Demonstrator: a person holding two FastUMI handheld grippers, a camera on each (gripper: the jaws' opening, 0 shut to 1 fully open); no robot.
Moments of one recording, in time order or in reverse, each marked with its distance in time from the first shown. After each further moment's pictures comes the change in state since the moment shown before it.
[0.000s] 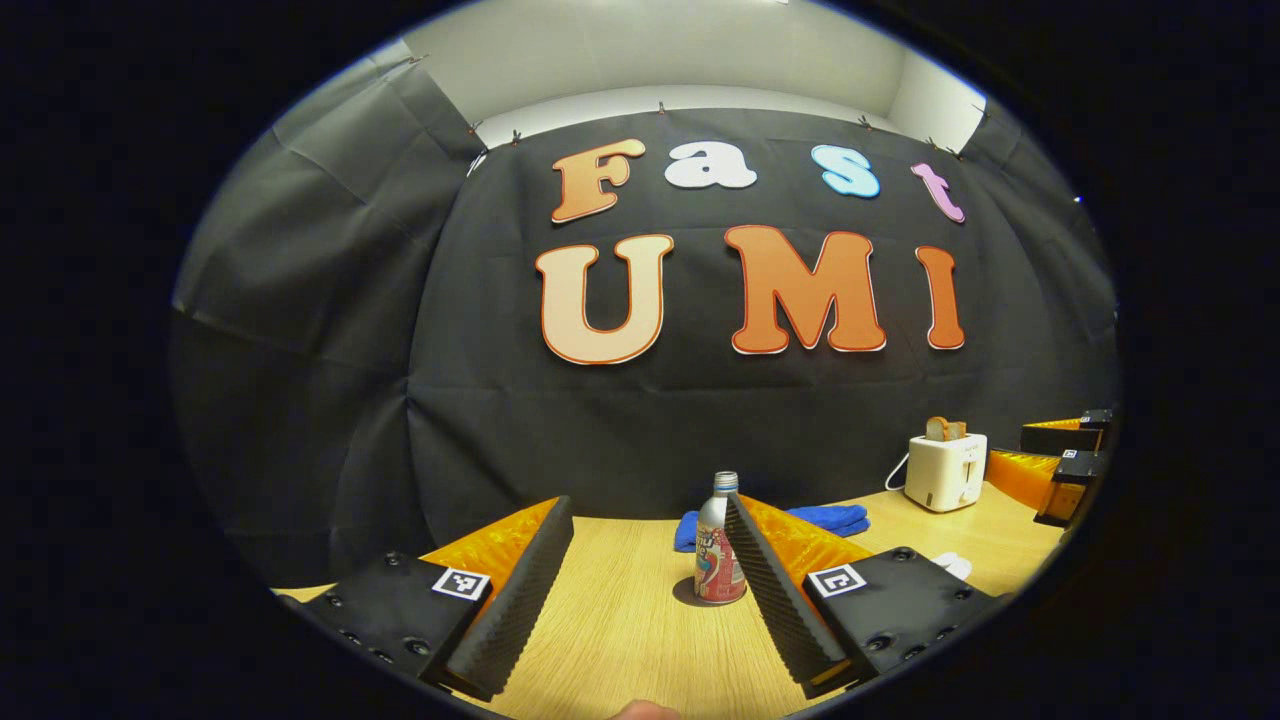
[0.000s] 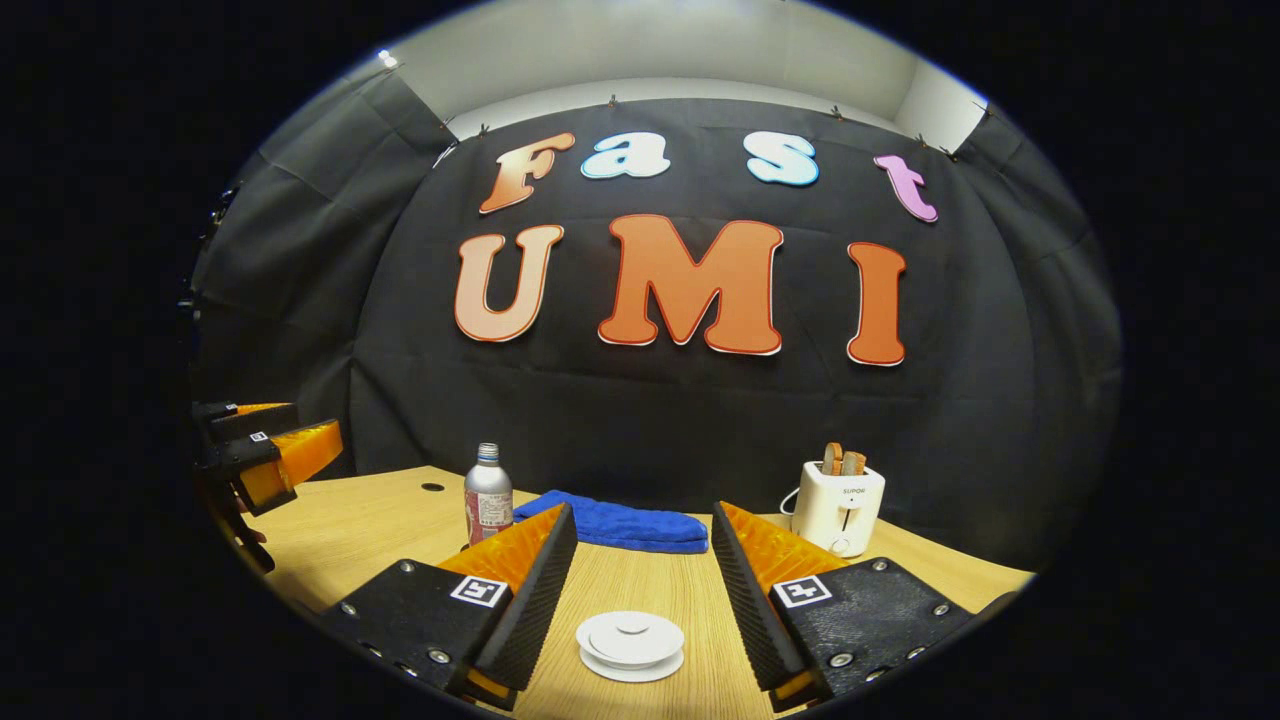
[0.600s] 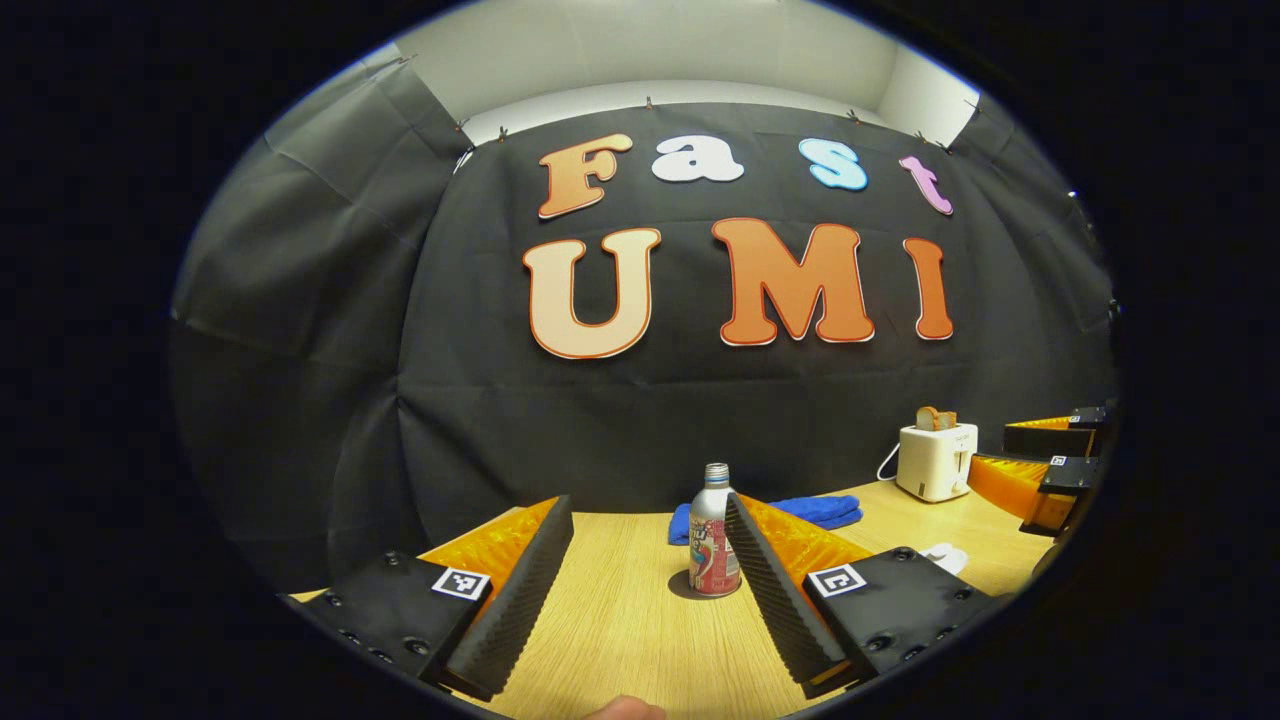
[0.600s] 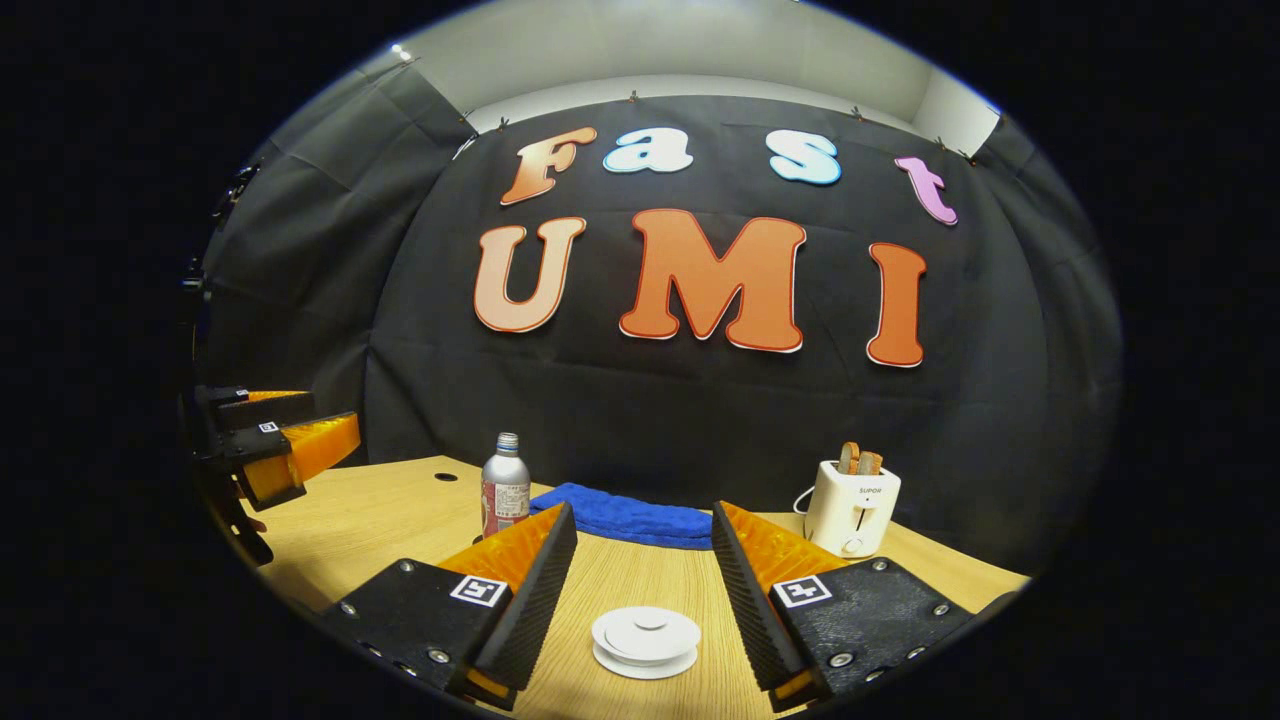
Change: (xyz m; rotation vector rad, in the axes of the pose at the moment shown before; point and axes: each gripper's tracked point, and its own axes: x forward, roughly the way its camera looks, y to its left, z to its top) left arm -0.002 -0.004 -0.005 0.027 0.027 -0.029; right arm 0.001 0.017 -0.008 -0.025 0.014 0.046
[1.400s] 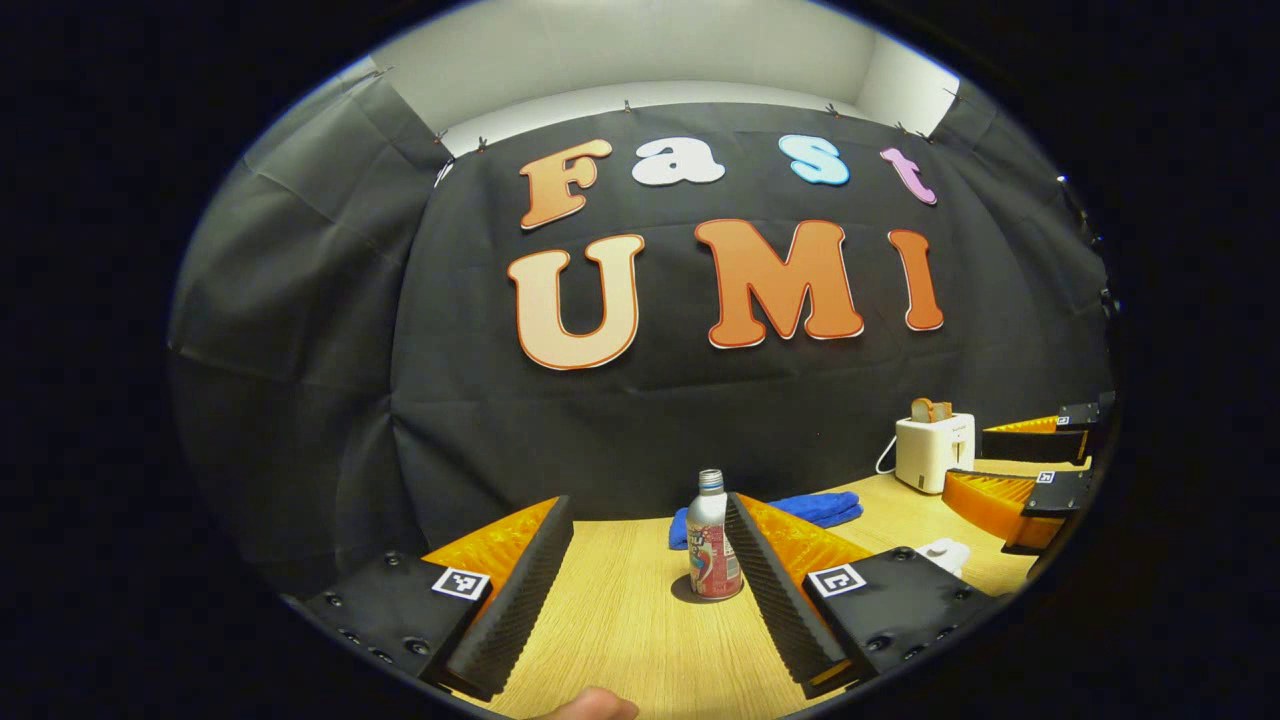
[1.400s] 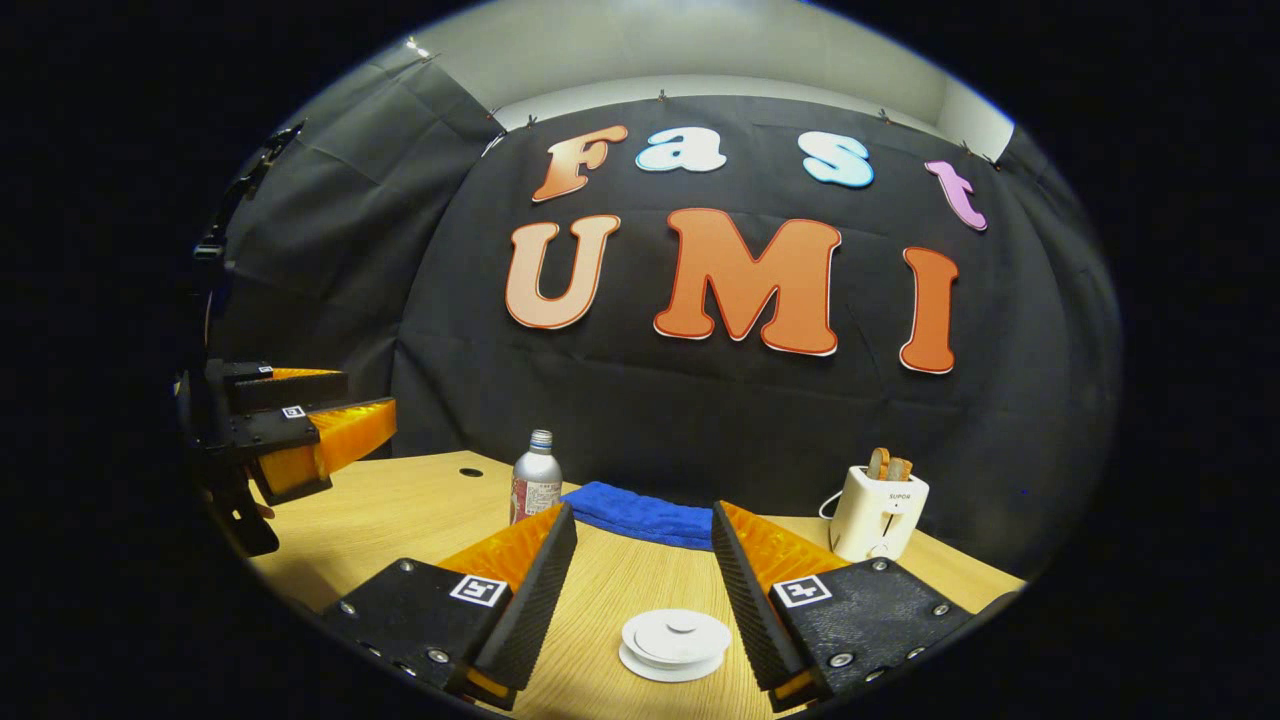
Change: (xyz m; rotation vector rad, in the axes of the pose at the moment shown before) left arm -0.003 -0.005 0.013 0.046 -0.010 -0.021; right arm 0.001 0.029 -0.003 -0.027 0.001 0.079
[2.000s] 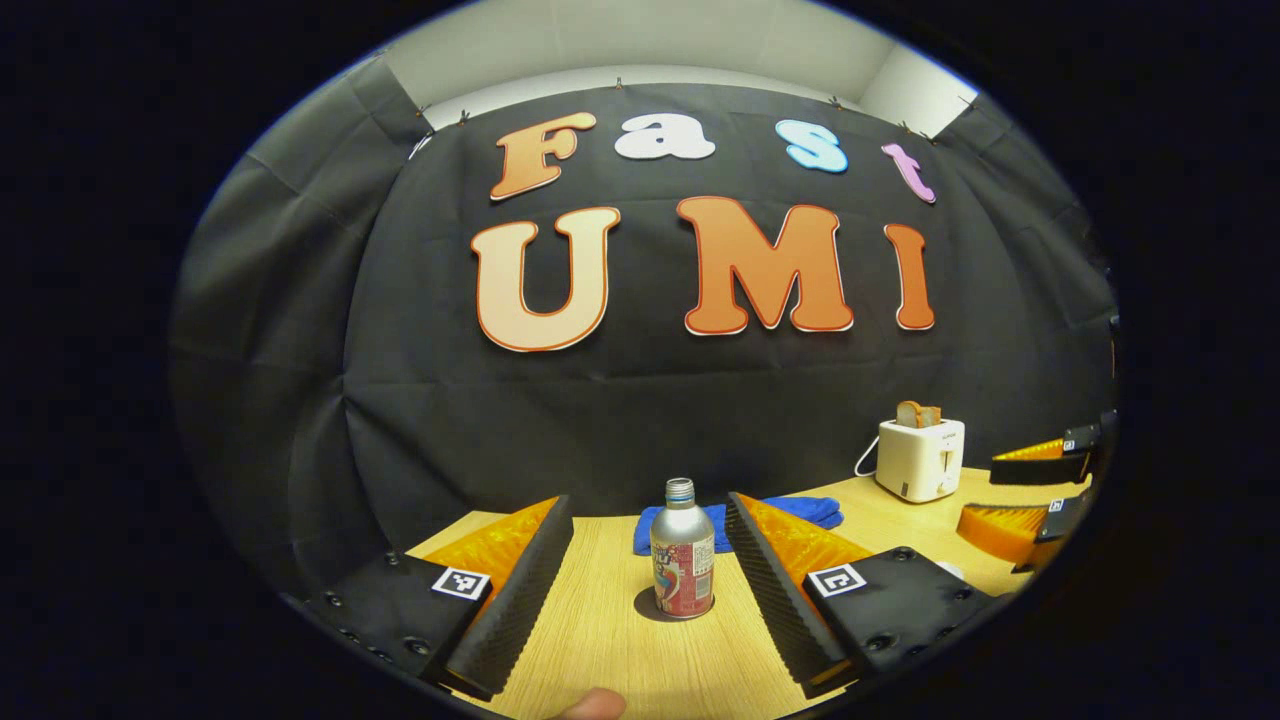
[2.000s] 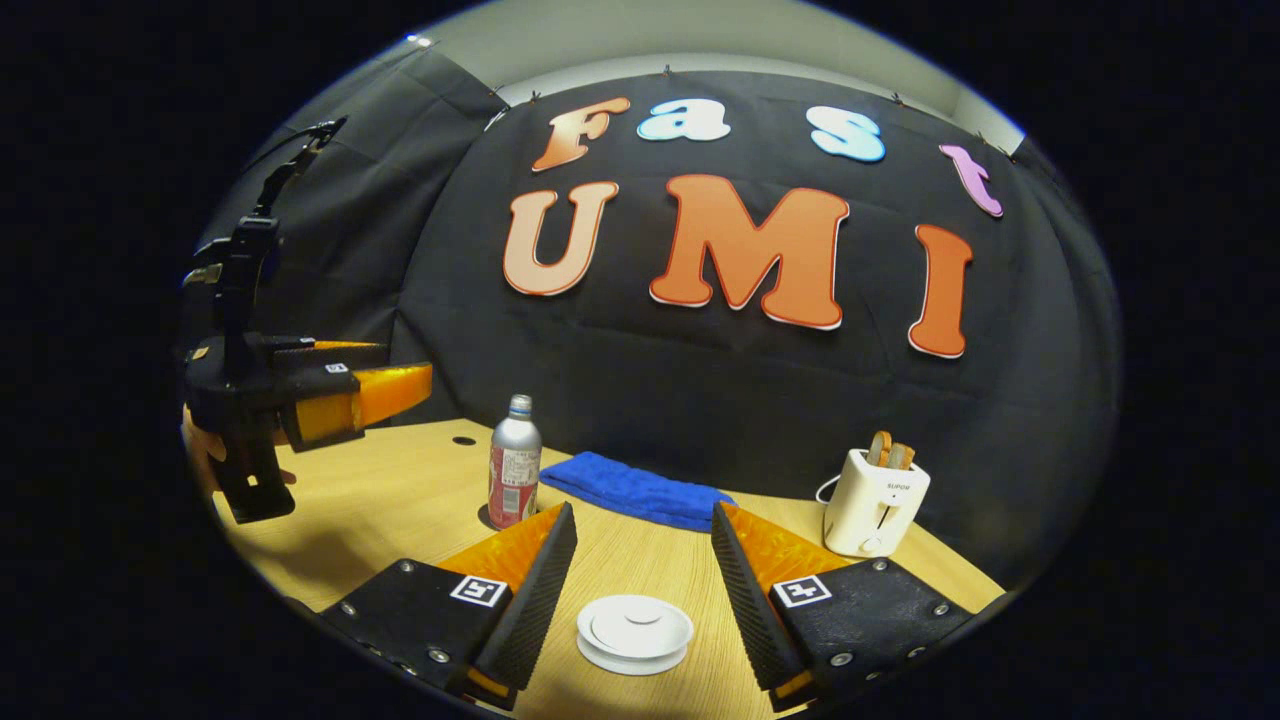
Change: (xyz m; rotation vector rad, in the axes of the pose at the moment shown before) left arm 0.048 -0.030 0.001 -0.025 0.049 -0.079; right arm 0.012 -0.026 -0.011 -0.037 0.061 0.029
